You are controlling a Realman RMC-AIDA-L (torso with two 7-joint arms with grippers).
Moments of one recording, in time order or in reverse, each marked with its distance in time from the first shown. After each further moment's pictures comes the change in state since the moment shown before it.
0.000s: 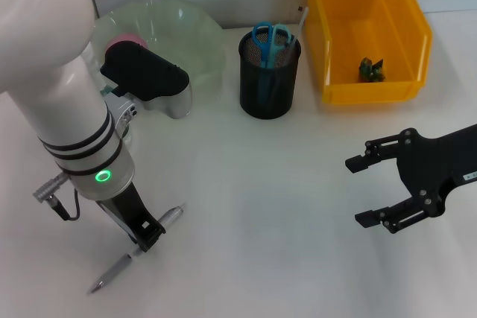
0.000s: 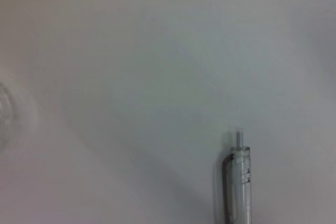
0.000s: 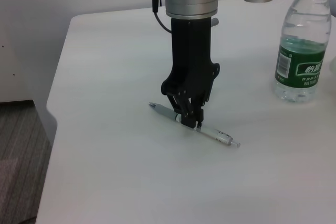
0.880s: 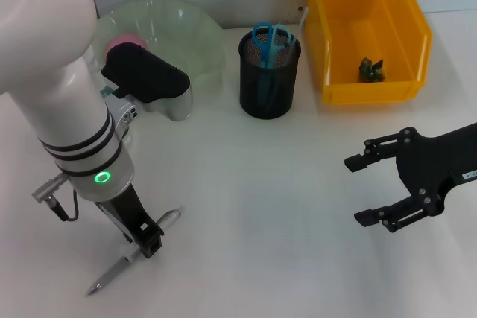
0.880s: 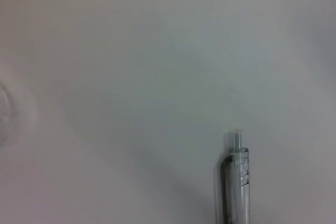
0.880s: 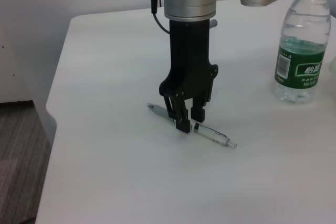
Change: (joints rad) left arm -0.005 0.000 0.004 -0.008 0.002 0.005 0.012; right arm 0.003 0.000 0.000 0.000 0.000 0.000 0.004
